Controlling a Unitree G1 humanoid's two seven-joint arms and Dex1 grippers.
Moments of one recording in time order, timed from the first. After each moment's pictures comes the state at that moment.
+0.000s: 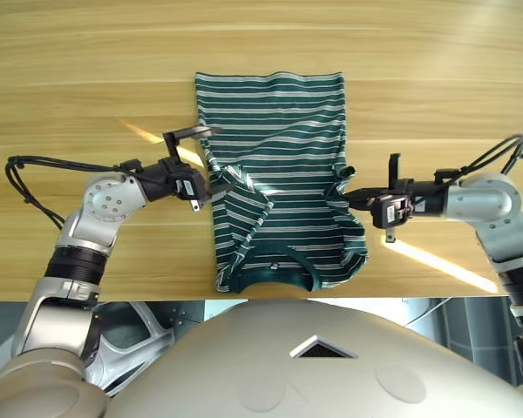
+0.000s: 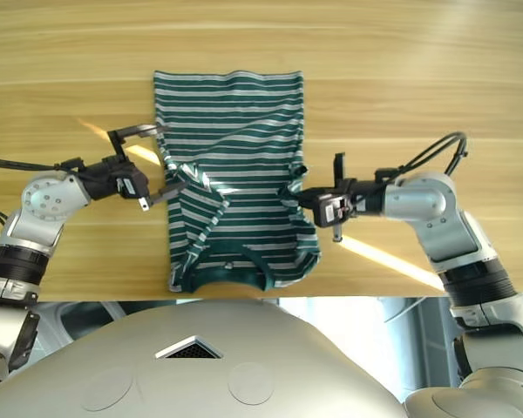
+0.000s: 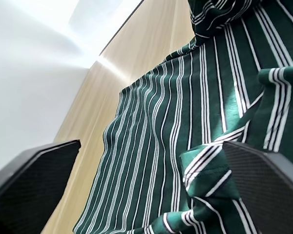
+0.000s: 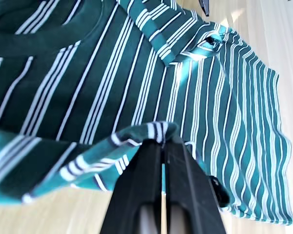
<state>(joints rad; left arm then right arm) -0.08 0.66 -0.24 0.31 0.17 -0.76 -0.70 -0.03 -0.87 0.30 -0.06 -0.05 -0.45 1.03</state>
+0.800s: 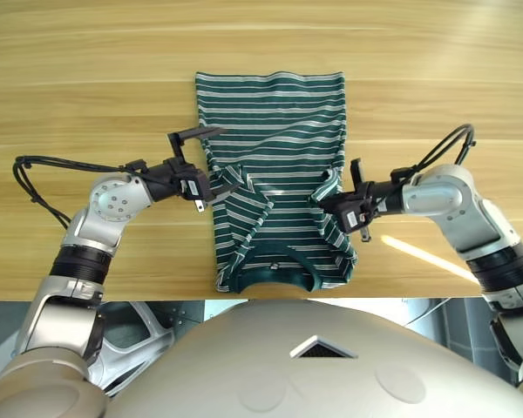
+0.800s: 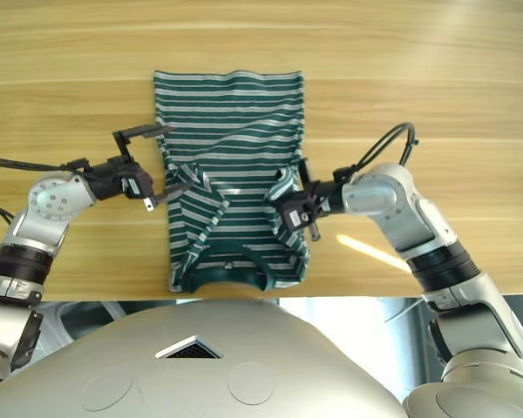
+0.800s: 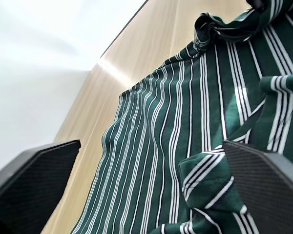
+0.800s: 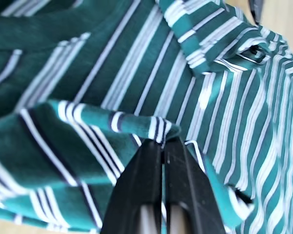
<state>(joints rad) -0.09 0.64 -0.26 0.31 0.17 -0.76 -0.69 -0.12 -0.77 0.46 -0.08 -0.23 -0.36 1.07</state>
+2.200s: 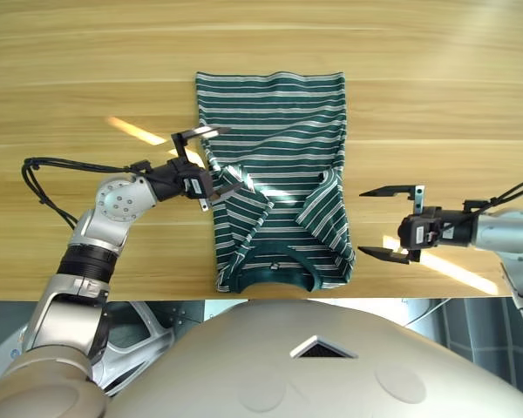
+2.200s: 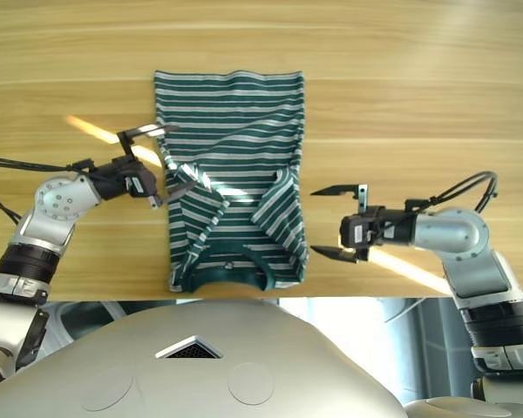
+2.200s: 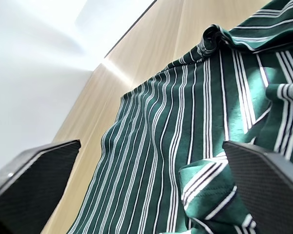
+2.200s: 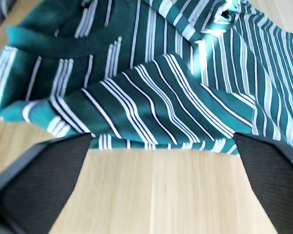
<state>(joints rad) -0.10 0.62 -0.27 0.34 0.16 -0.76 -0.68 0.26 -0.92 0.13 -0.12 0.07 -0.43 1.09</state>
